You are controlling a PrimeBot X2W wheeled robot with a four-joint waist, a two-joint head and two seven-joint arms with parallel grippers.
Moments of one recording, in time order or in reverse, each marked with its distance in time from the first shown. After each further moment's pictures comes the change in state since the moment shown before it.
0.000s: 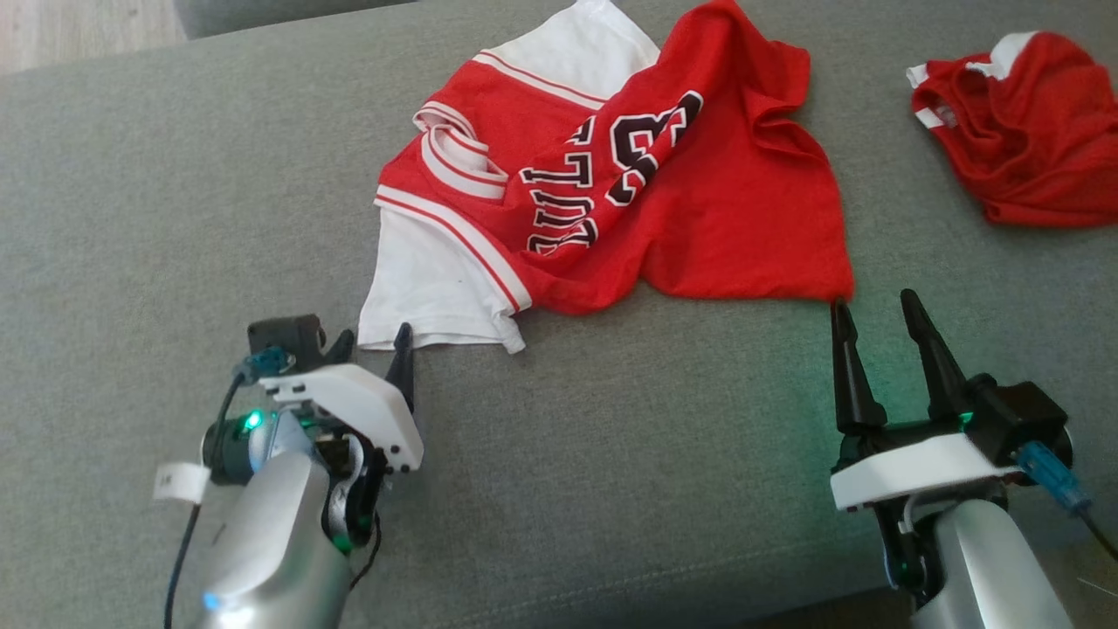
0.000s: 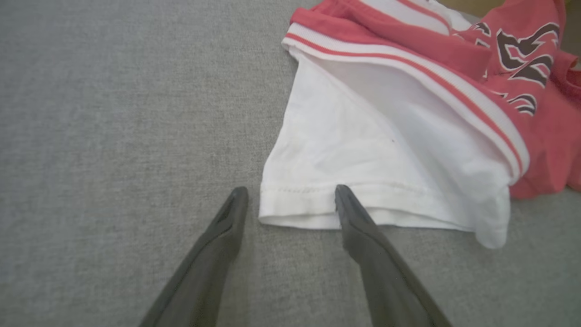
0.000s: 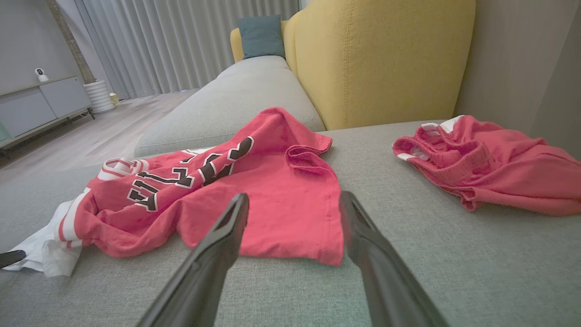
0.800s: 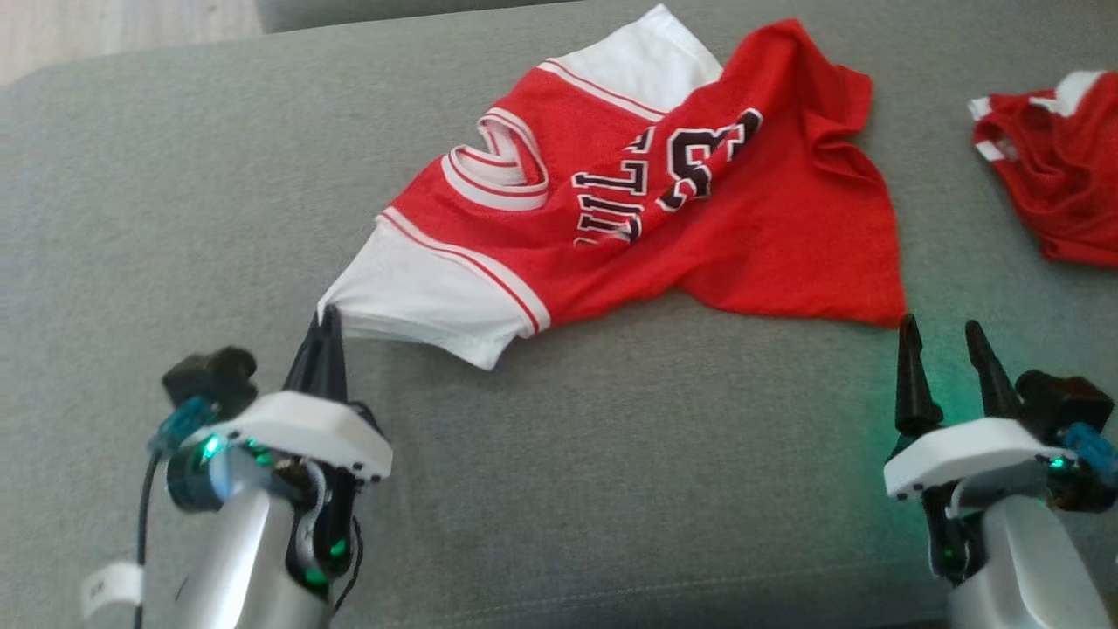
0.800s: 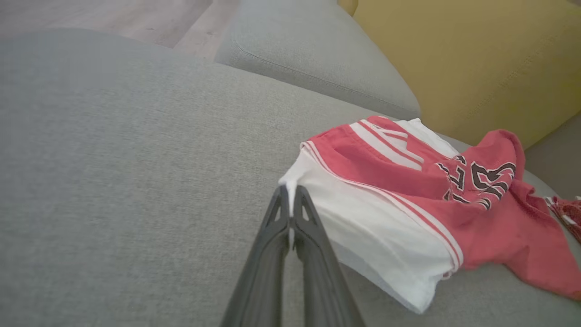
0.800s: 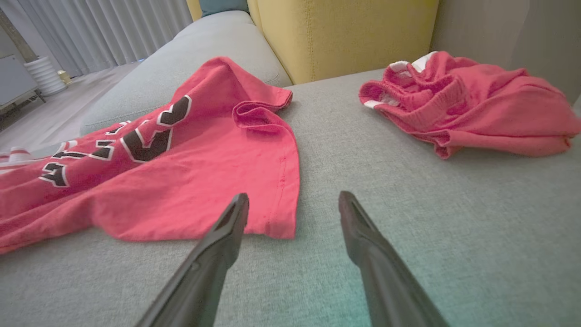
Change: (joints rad) left arm 0.141 0.022 0.063 -0.253 -0.100 0.014 -0.151; right arm -0.071 0.002 -0.177 0.205 0.001 0.000 0.064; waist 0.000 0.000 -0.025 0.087
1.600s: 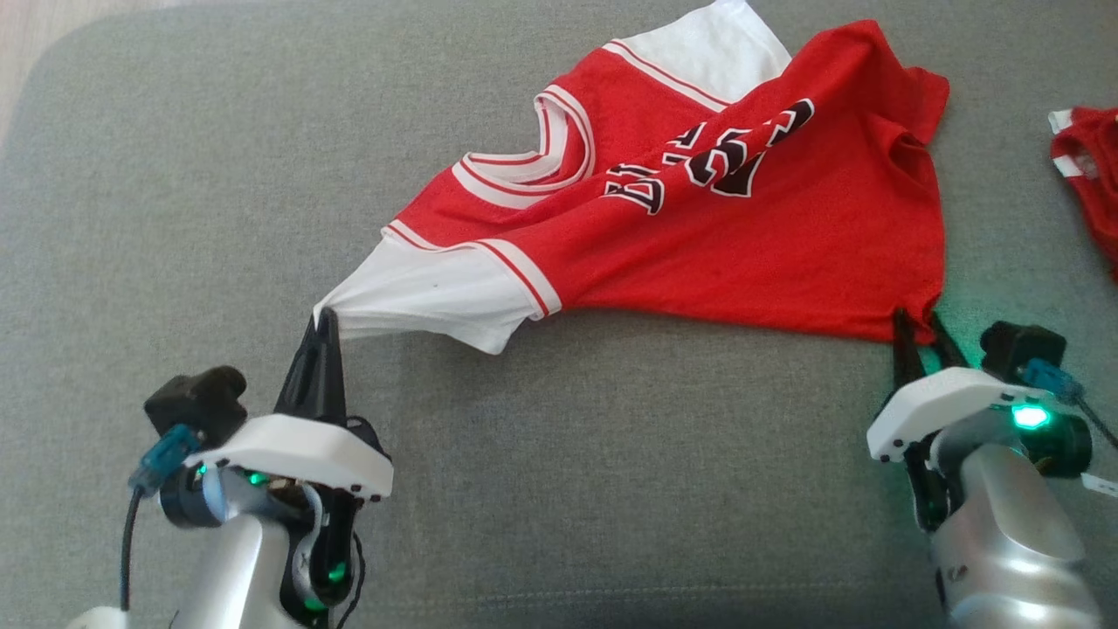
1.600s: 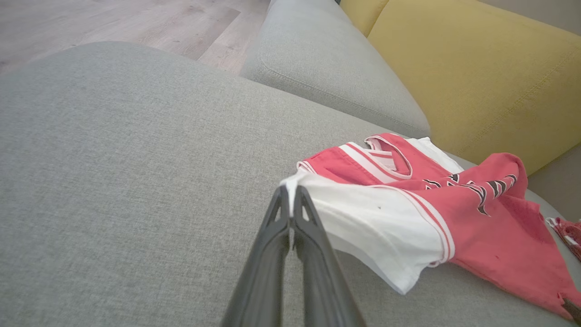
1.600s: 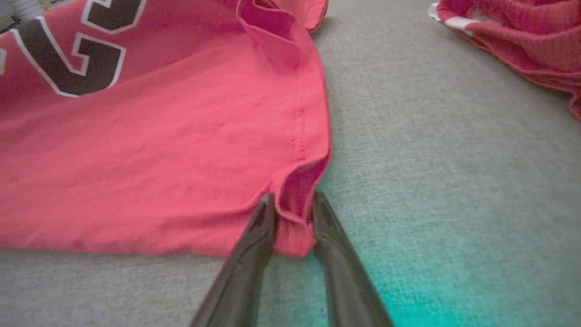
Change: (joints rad) left arm 0.111 0.014 -0.007 -0.218 -0.013 0.047 0.019; right arm -0.239 -0.005 -0.073 0.384 -0.115 0.000 0.046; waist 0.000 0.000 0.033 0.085
